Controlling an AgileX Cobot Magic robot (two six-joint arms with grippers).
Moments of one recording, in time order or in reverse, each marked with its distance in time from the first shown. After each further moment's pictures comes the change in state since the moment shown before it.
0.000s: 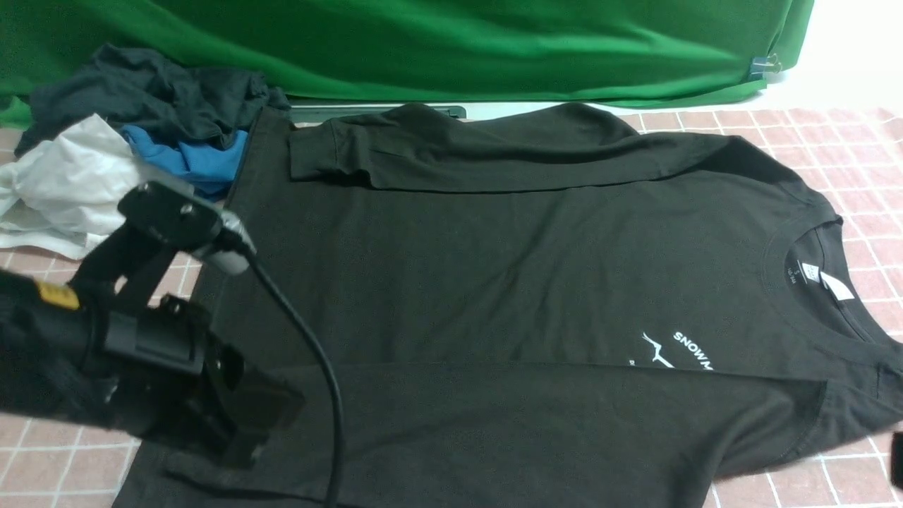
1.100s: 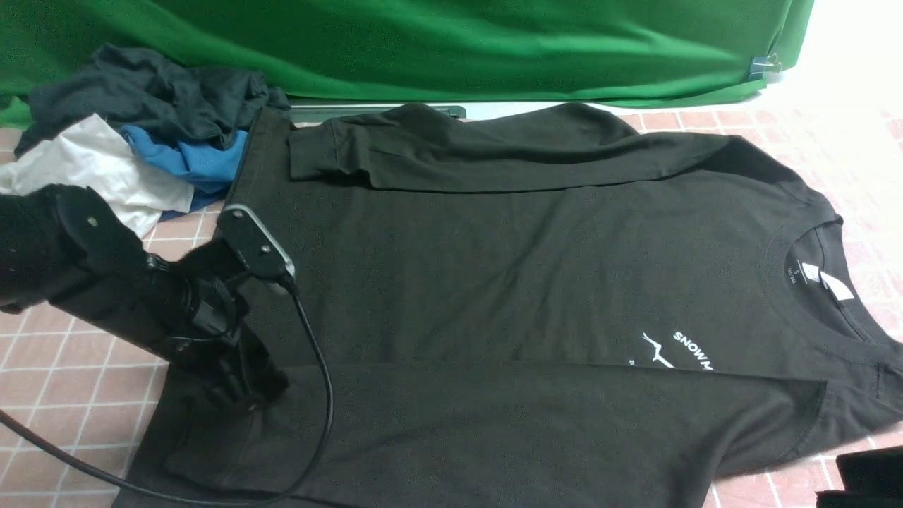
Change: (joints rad) right arm 0.084 0.105 -0.007 -0.002 0.034 -0.128; left arm 0.175 0.618 -0.046 0.008 -0.386 0.651
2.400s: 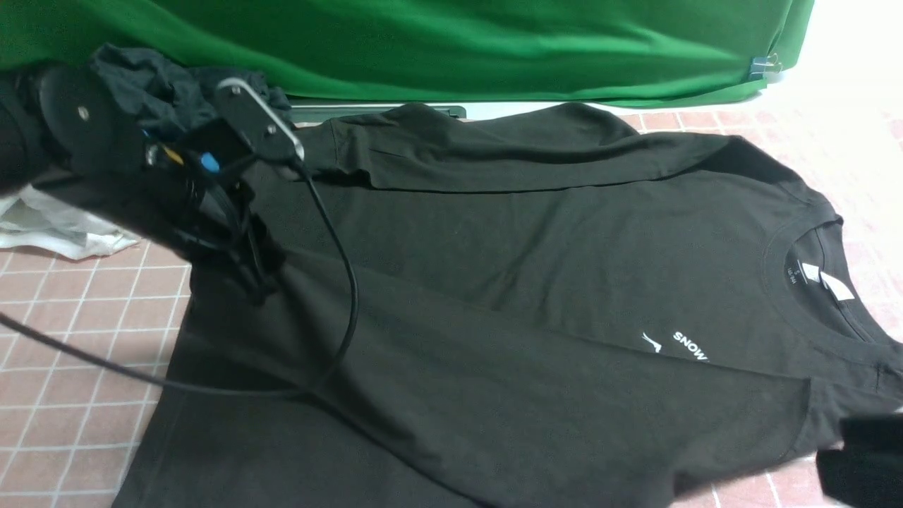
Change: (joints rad) right arm 0.000 0.000 0.000 -0.120 -0.065 0.151; left arm -0.078 -0.104 -0.262 0.231 0.111 -0.331
